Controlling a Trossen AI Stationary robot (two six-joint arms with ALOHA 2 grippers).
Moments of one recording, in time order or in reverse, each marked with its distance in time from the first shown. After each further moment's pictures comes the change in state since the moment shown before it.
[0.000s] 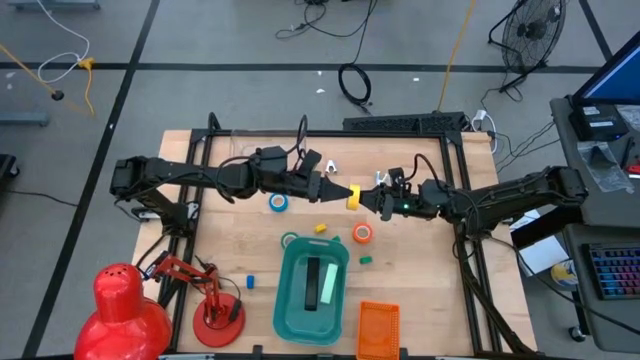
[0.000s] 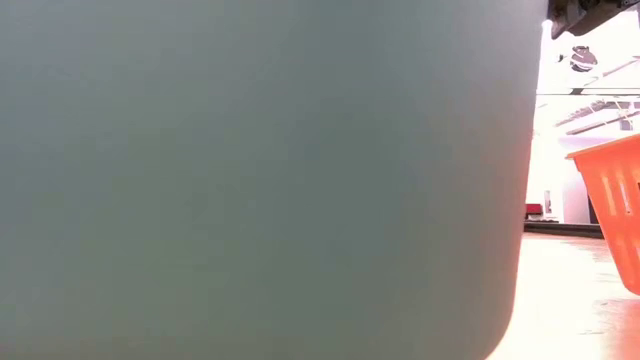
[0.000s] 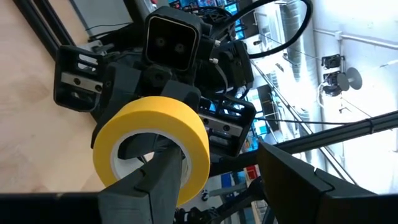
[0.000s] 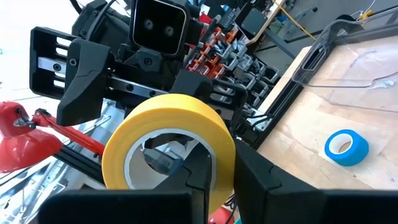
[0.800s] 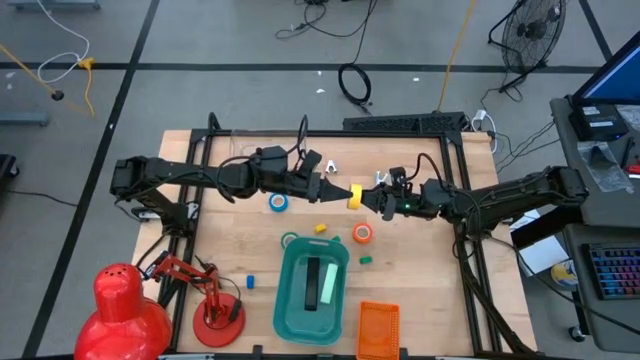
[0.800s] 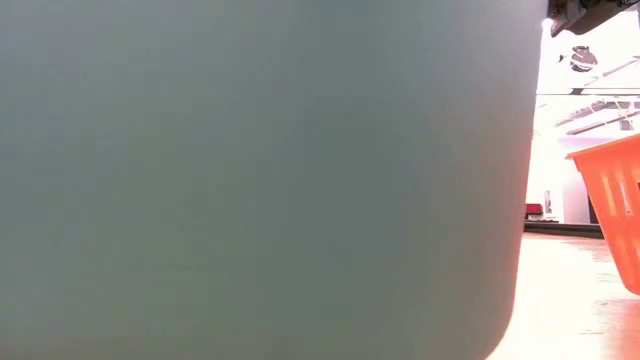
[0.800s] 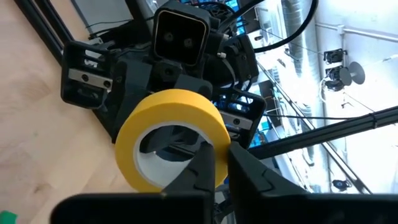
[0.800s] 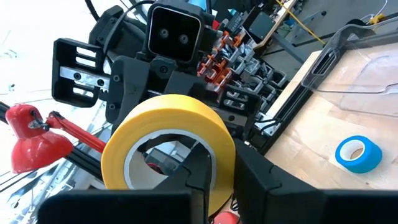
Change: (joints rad) left arm -0.001 -0.001 0.000 -0.006 0.019 0.016; right arm -0.001 -0.001 0.001 0.026 -0.002 -0.006
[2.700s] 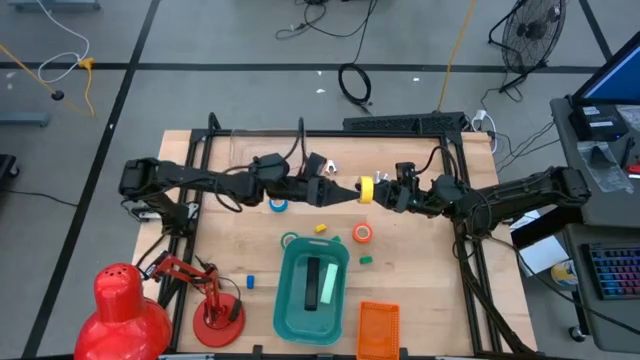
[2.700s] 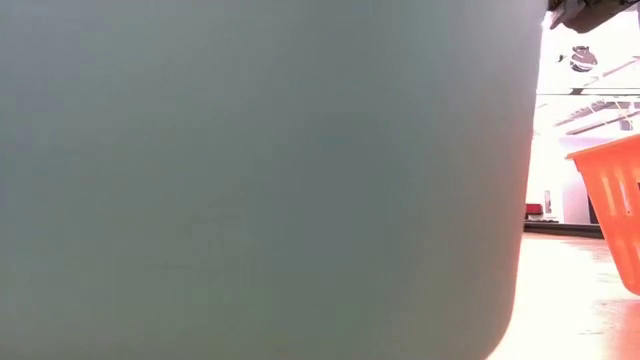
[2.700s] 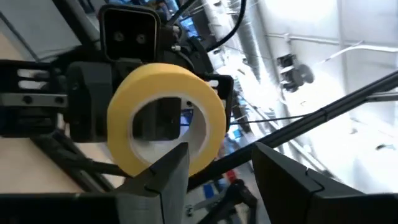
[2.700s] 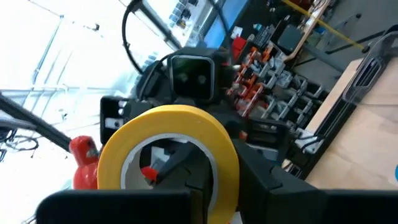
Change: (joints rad) left arm -0.042 0.076 0.001 0.279 -0.044 0.045; right arm -0.004 -0.036 -0.002 0.129 -0.010 0.075
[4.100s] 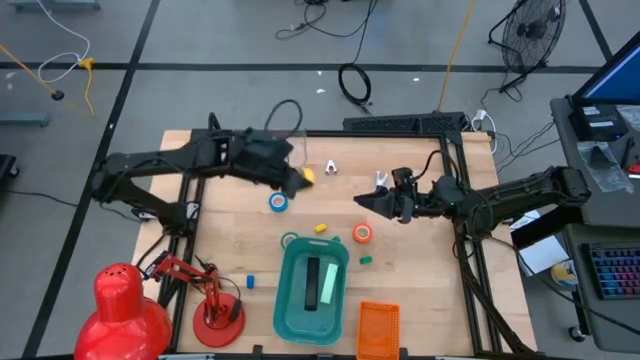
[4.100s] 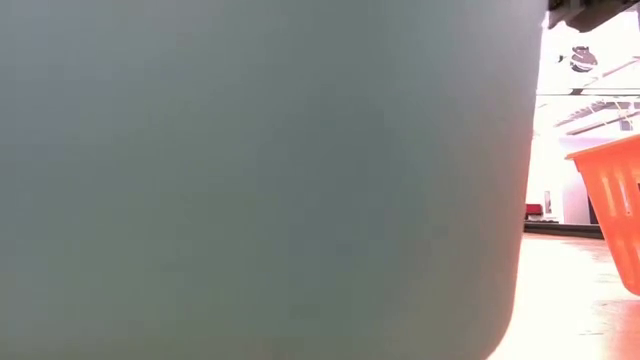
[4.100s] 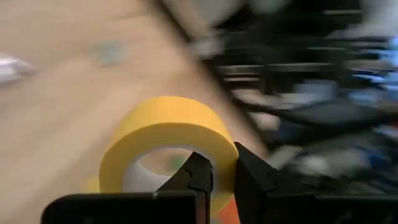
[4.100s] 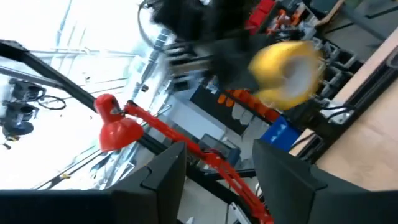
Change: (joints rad) left arm 0.100 -0.252 0.203 -1.202 -0.108 0.317; right arm 0.023 -0.005 -0.001 0.000 -0.172 -0.018
